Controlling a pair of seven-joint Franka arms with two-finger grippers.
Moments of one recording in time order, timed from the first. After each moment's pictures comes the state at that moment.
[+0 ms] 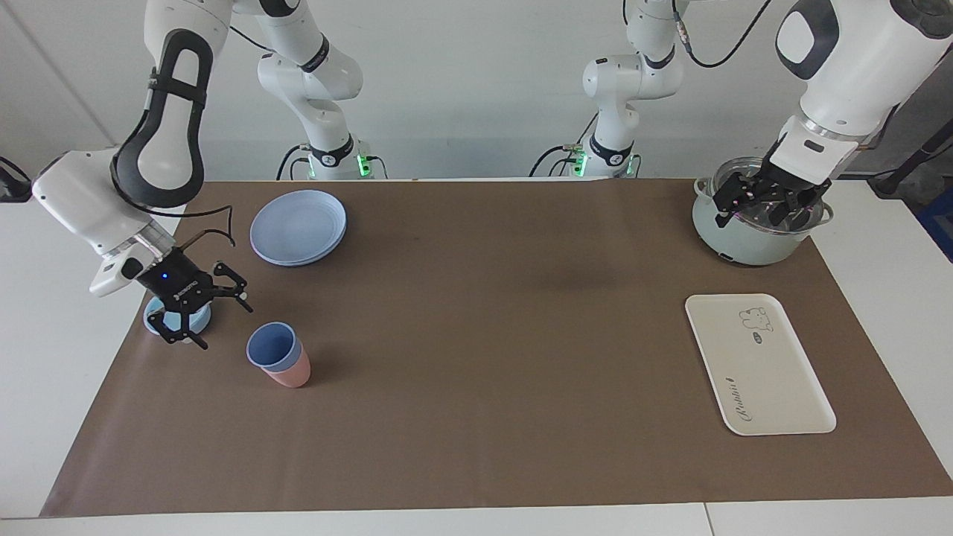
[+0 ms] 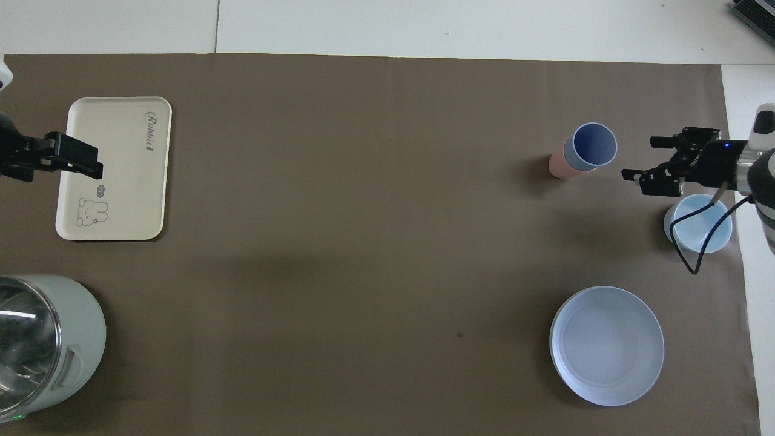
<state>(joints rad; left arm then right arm) -0.02 0.10 -0.03 -1.46 -0.02 1.55 -0.01 -0.11 0.25 -0.14 -1.90 0.82 2.21 -1.46</state>
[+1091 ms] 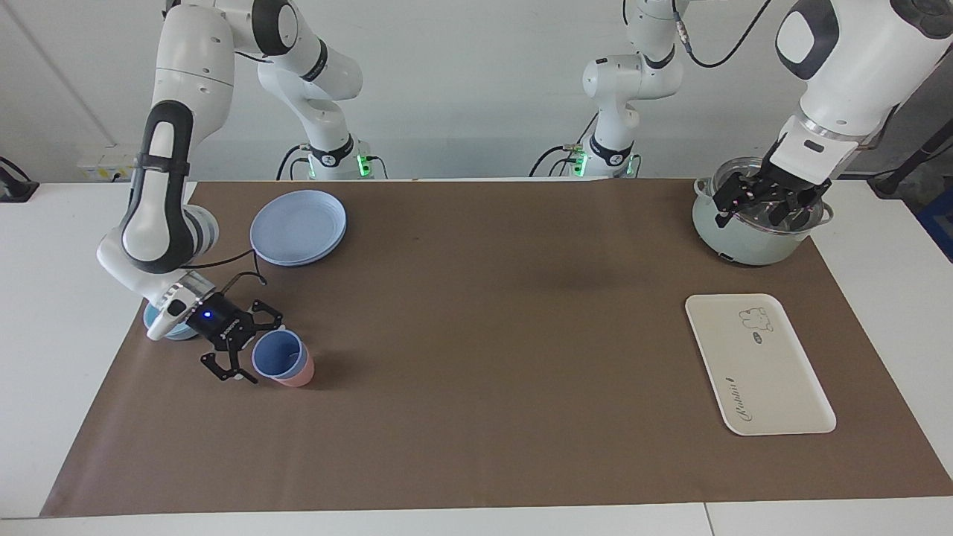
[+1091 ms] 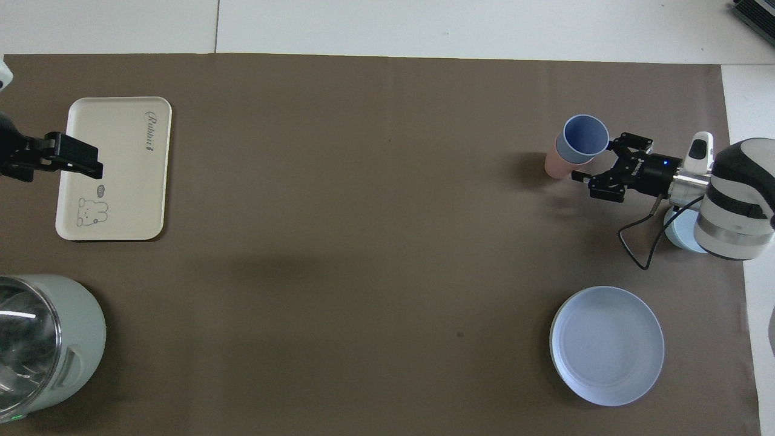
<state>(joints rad) -0.02 0.10 -0.03 -1.46 -0.02 1.55 -0.01 -0.11 0.45 -0.13 -1.90 1.32 2.14 -1.95</state>
